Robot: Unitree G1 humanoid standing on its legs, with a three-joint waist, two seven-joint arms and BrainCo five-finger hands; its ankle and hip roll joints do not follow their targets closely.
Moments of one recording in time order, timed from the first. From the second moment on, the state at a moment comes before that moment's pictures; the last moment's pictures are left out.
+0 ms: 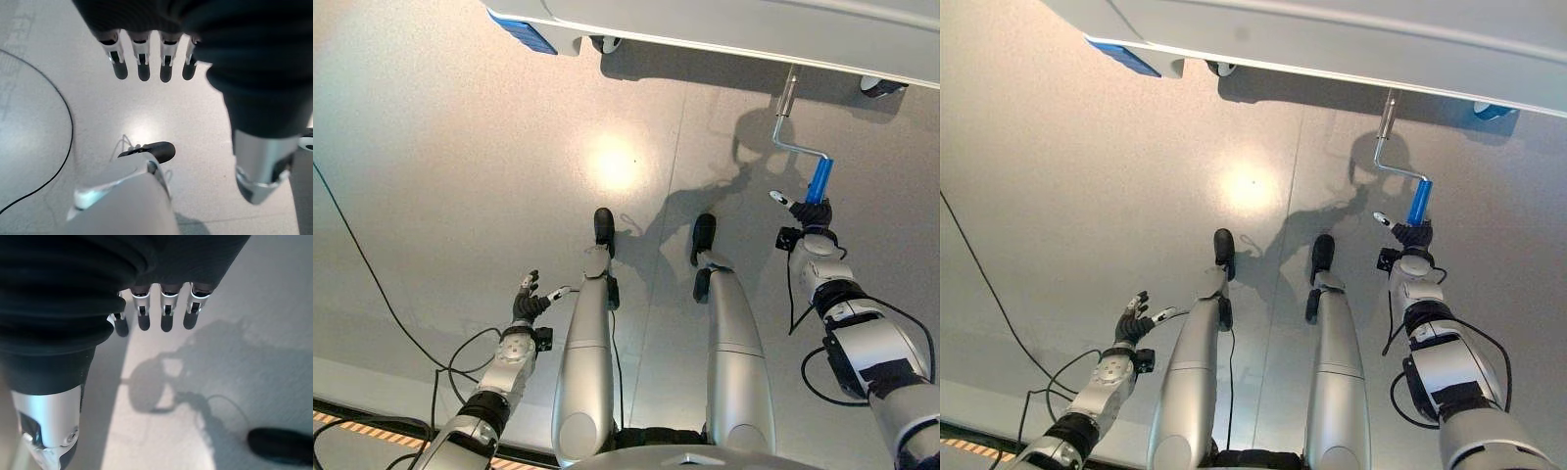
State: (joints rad) left arm -0.18 0.40 -0.32 0.74 -0.39 -0.22 0.29; right arm -0.75 -0.49 0.22 1.07 0.56 -0.15 -0.36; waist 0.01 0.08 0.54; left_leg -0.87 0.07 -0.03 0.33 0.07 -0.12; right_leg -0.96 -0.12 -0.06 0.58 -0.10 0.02
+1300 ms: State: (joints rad) left arm -0.18 0.41 -0.30 0.70 -0.37 -0.21 0.32; right arm -0.56 -0.49 0.12 0.62 0.45 -0.20 -0.45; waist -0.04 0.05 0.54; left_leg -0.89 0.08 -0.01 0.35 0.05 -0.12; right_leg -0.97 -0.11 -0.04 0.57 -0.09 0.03
